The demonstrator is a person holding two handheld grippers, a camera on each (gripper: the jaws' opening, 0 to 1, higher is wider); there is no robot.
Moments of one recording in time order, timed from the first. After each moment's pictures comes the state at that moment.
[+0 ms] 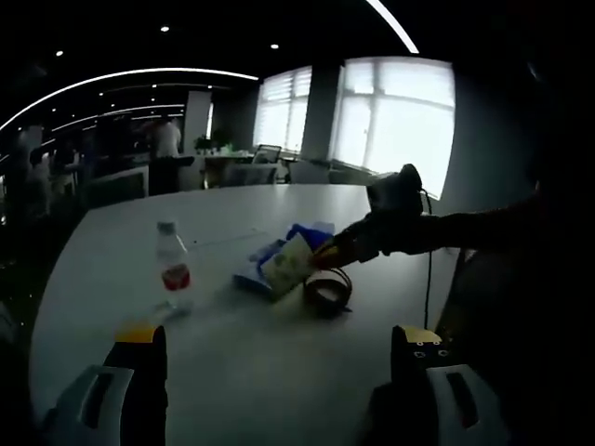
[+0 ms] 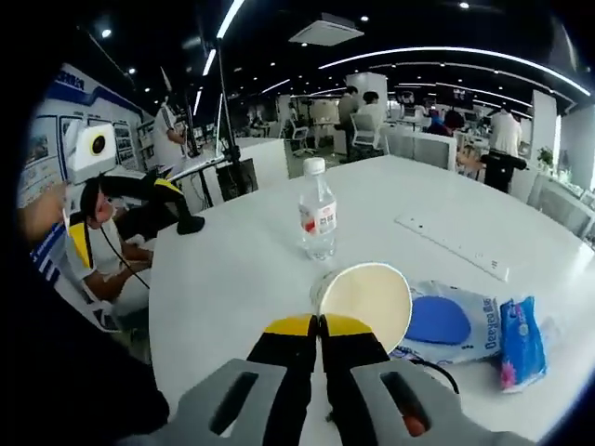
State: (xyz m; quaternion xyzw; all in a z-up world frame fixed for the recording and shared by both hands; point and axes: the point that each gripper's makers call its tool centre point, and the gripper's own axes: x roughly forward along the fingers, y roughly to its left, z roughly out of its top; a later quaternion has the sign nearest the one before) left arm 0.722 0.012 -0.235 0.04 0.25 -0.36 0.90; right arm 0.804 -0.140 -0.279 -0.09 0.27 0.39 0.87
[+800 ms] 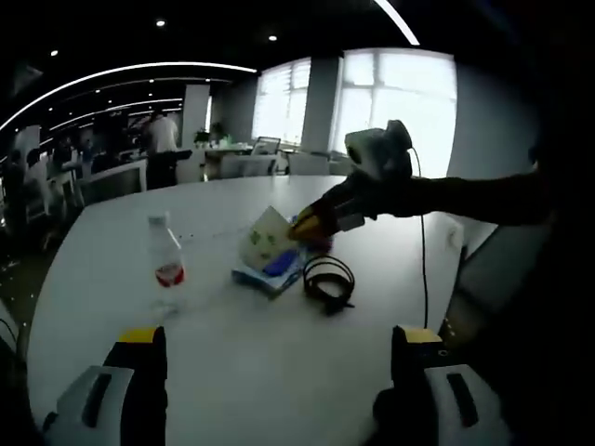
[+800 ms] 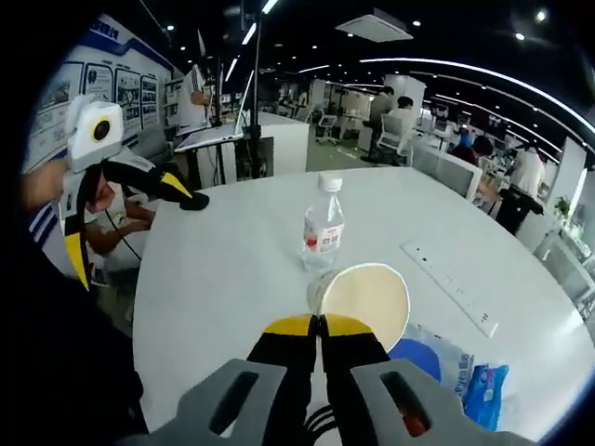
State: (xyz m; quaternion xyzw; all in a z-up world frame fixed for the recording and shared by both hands) left arm 0.727 -0.005 -0.241 0.05 0.26 -0.35 0.90; right arm 0.839 -0.123 -0.263 -0.20 0.25 0.43 0.85
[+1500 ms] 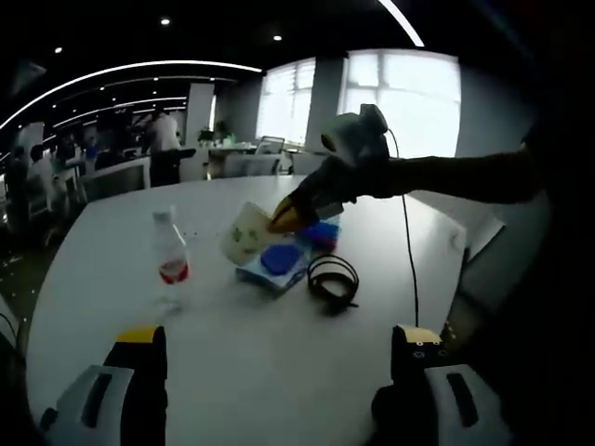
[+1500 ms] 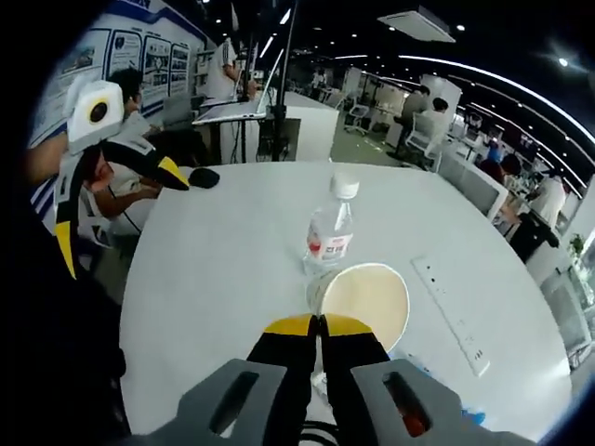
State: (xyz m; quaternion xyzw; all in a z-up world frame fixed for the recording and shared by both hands) left arm 0.729 0.001 -0.247 0.04 0.26 -0.35 0.90; right arm 0.864 -0.101 -0.267 -0.28 0.26 0.47 0.79
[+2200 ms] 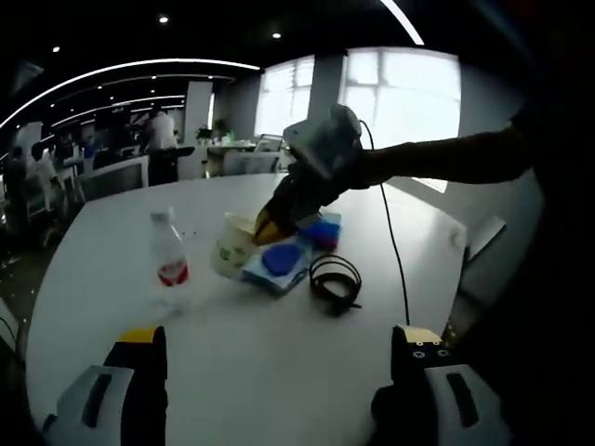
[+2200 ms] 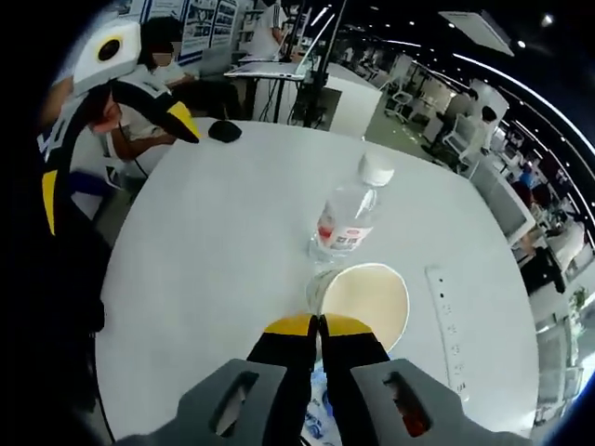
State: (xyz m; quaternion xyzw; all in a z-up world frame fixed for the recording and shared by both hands) left arm 0.736 0.001 -0.251 0.05 0.27 -0.35 0.90; right arm 0.878 -0.080 -0.292 -0.38 0.27 0.51 0.72
